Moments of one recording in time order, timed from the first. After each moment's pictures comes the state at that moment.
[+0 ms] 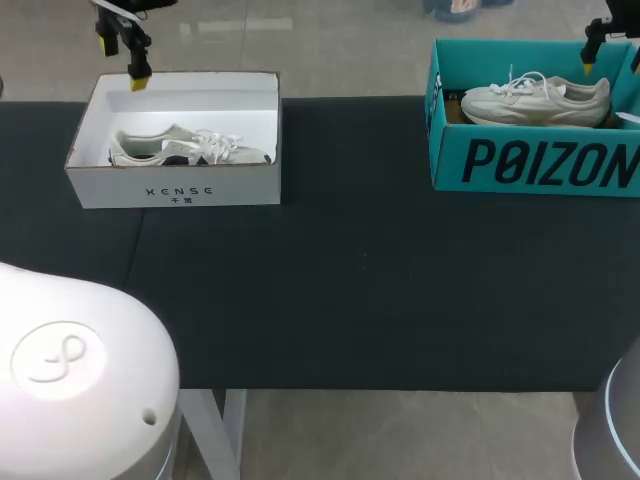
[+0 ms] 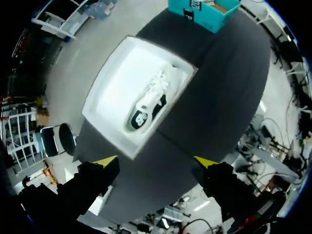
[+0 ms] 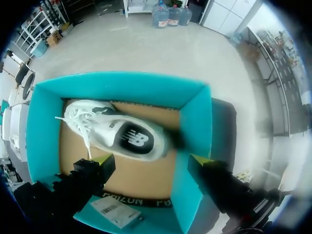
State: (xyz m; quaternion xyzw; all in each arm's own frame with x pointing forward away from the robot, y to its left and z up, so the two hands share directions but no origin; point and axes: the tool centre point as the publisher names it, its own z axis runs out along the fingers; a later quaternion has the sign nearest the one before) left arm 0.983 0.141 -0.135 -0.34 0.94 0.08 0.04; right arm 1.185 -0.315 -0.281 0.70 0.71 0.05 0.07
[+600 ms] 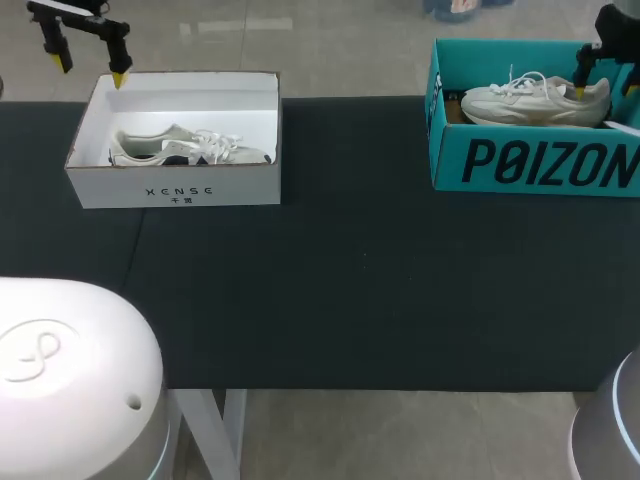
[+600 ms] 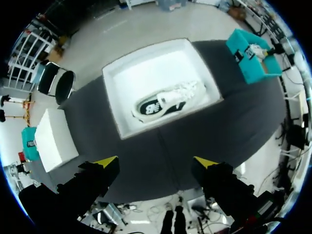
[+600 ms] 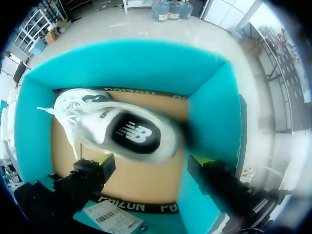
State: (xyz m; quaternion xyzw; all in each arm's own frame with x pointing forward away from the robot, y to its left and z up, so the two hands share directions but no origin) left arm 0.964 0.173 -0.137 -0.60 0.80 0.01 0.02; right arm 1.176 -0.313 -0.328 0.70 0.71 0.03 0.05
